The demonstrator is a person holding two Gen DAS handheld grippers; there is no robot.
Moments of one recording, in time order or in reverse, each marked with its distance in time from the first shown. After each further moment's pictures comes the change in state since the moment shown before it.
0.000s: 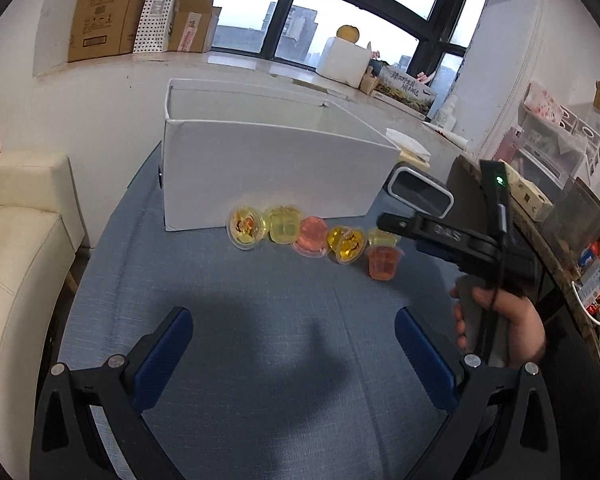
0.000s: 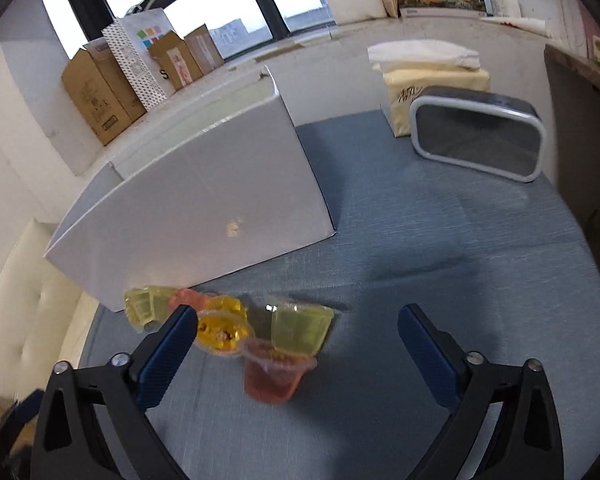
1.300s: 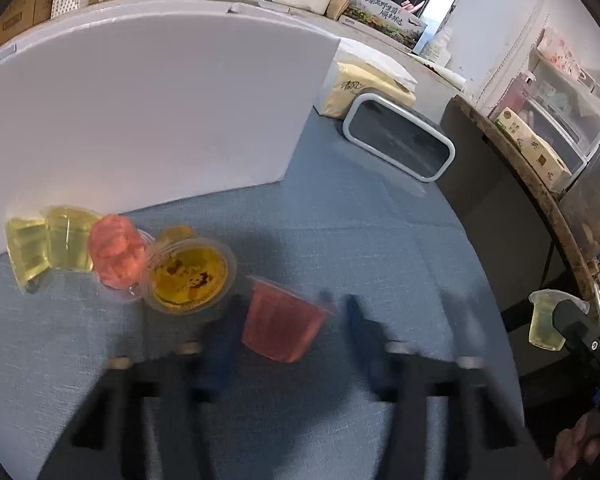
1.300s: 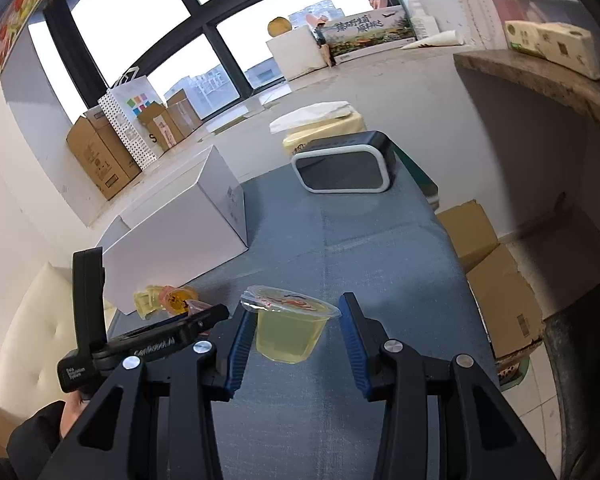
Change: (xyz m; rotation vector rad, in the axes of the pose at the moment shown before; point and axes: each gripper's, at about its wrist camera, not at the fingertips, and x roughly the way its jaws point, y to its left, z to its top) left arm 0.174 -0.110 0.034 0.034 0.218 -0.062; right arm -0.145 -0.100 -0.047 0.105 -0.167 0.014
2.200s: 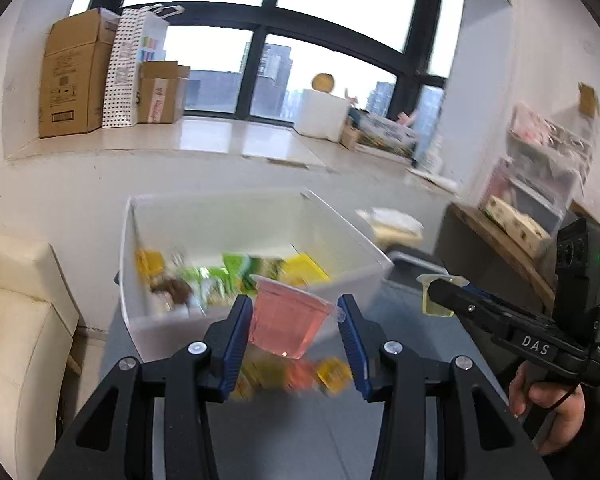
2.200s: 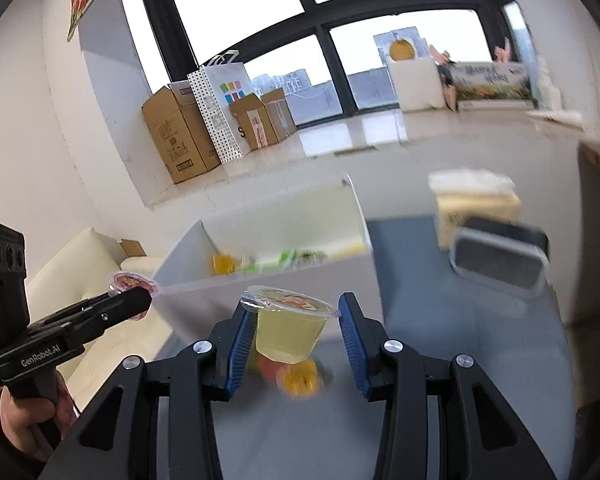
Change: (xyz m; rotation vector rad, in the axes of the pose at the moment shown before) left arm -0.180 0.090 0.056 0.071 -0.381 0.053; right arm 0.063 0.149 0.056 -0.270 -0.062 0.176
